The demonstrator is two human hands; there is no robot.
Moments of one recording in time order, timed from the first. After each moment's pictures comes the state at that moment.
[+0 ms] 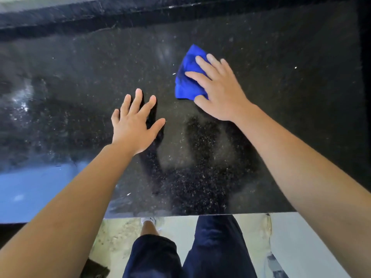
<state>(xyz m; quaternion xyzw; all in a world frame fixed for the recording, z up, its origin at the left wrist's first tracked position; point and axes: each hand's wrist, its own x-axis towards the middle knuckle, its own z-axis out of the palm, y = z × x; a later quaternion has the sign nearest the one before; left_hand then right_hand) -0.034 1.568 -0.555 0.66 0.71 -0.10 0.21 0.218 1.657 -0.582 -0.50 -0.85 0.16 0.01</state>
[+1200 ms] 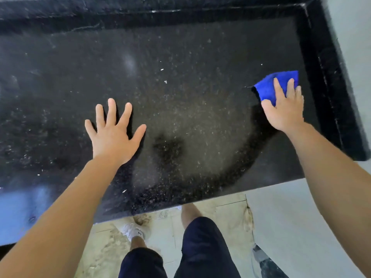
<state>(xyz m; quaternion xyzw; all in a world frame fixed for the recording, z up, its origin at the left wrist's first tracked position) -0.072 1.519 -0.566 0.68 0.71 -0.09 0.17 0.376 1.565 -0.563 -0.82 -0.55 0.14 -0.09</state>
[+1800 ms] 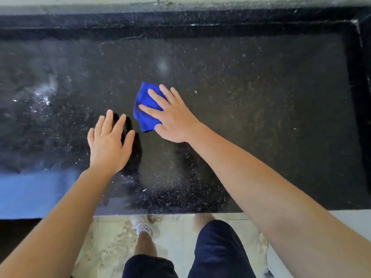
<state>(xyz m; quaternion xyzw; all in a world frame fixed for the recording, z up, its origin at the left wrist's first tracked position) -0.131 1.499 -0.558 0.60 0.78 0.01 0.17 0.070 1.602 -0.576 -0.37 -0.91 0.15 -0.04</state>
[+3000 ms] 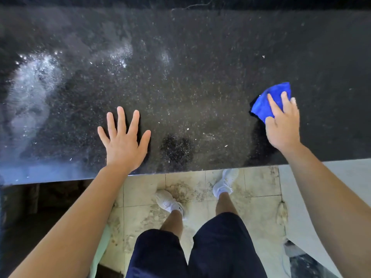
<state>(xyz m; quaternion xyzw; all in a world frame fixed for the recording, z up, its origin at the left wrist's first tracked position) -0.323 1.386 -0.569 0.63 0.75 -0.05 0.19 0.097 1.445 -0.574 -0.75 -0.65 0.12 -0.02</state>
